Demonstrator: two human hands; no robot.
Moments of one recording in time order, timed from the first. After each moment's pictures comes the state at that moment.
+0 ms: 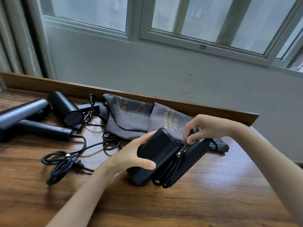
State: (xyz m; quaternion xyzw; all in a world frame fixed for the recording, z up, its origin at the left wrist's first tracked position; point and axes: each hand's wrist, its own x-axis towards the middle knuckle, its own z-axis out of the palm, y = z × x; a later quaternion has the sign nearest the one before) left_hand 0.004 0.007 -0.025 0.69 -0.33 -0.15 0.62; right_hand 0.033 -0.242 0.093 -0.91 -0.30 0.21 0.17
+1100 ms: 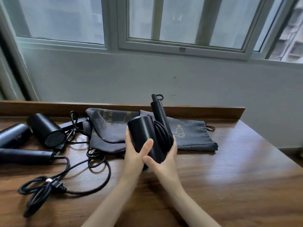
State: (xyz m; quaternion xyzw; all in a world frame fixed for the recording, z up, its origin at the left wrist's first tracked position) left_hand 0.004 -0.063 -0.027 0.61 -0.12 0.09 0.78; right_hand -0.019 -0.165 -0.041 -0.74 -0.01 -0.15 0.66
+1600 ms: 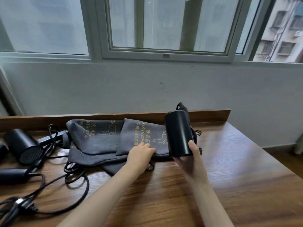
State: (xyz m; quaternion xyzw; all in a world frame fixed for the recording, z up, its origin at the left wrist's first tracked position) left_hand 0.073 -0.134 -0.033 0.95 -0.31 0.10 -0.01; right_hand -0.003 -0.291 -0.027 -0.40 0.01 -0.11 0.91
